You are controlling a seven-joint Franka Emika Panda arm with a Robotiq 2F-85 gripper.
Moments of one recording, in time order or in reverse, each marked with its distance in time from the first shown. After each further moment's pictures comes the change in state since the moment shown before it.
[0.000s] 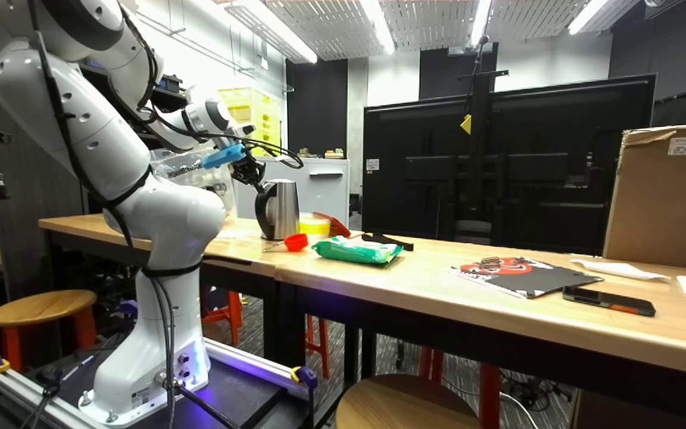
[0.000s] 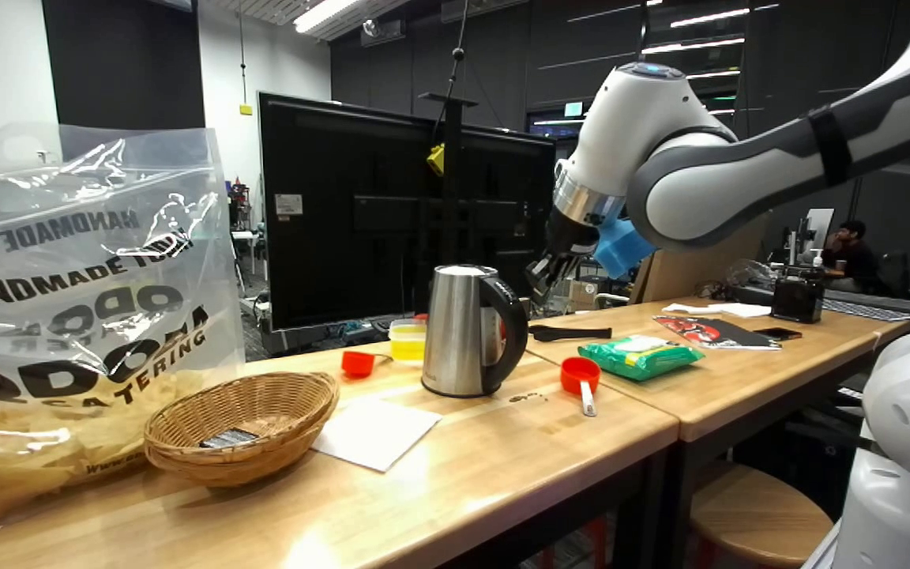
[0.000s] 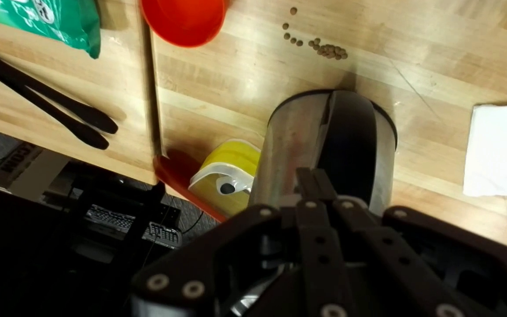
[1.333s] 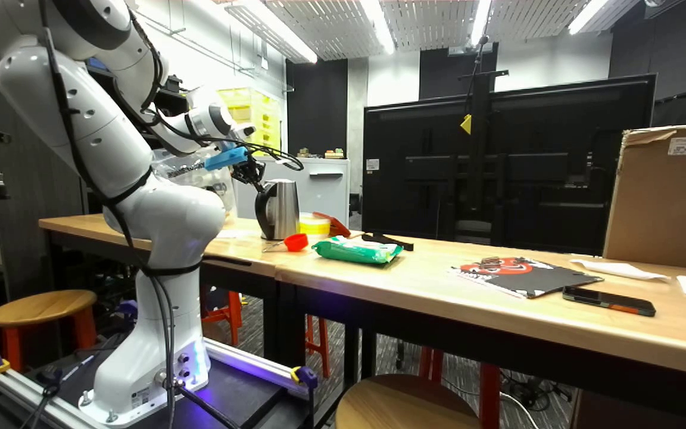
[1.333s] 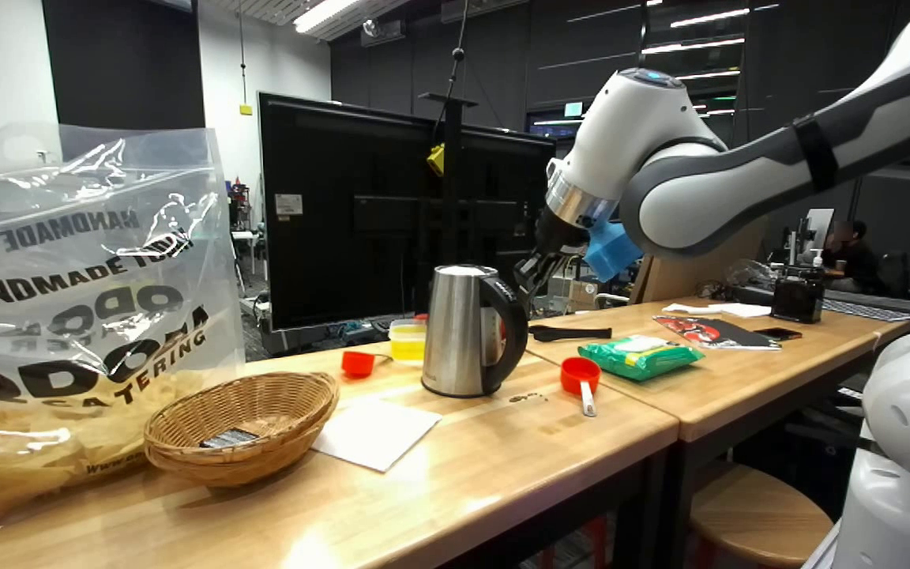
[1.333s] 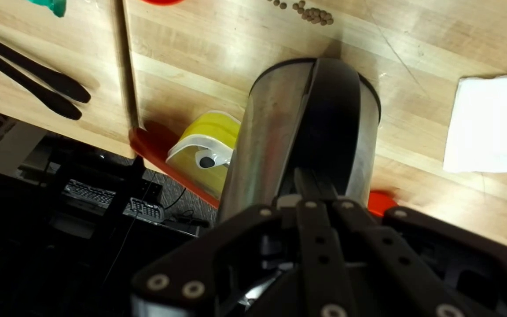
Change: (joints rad) arm 0.000 0.035 0.002 -0.003 0.001 0.111 -0.023
